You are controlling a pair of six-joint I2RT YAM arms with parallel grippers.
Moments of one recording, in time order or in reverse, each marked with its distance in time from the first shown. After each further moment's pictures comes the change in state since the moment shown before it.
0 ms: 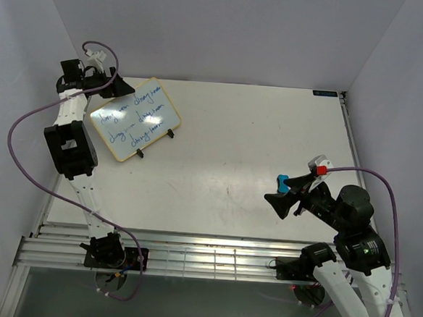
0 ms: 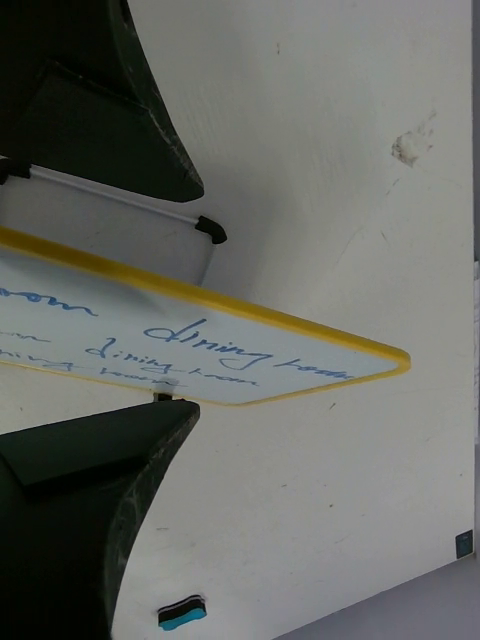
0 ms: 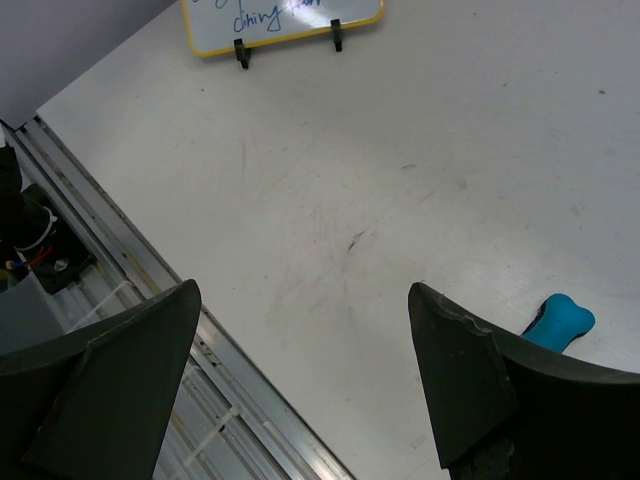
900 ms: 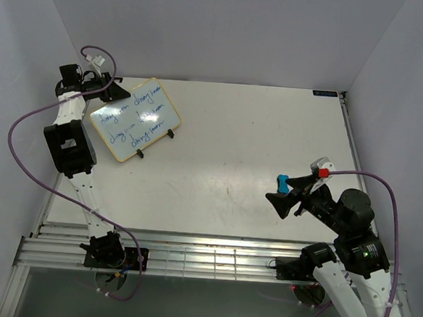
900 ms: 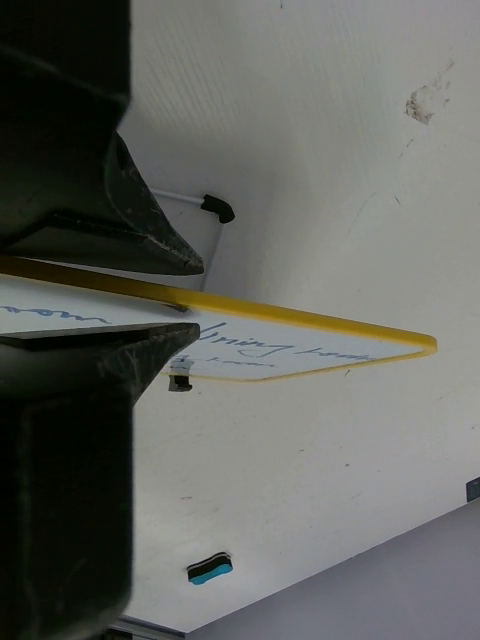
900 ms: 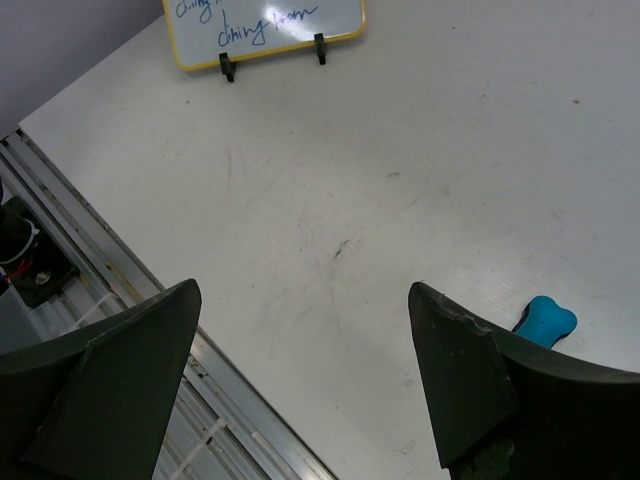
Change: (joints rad) left arm 0.016 0.077 0.021 -0.001 0.160 0.009; right arm 0.000 -0.038 -0.034 0.024 0.043 0.000
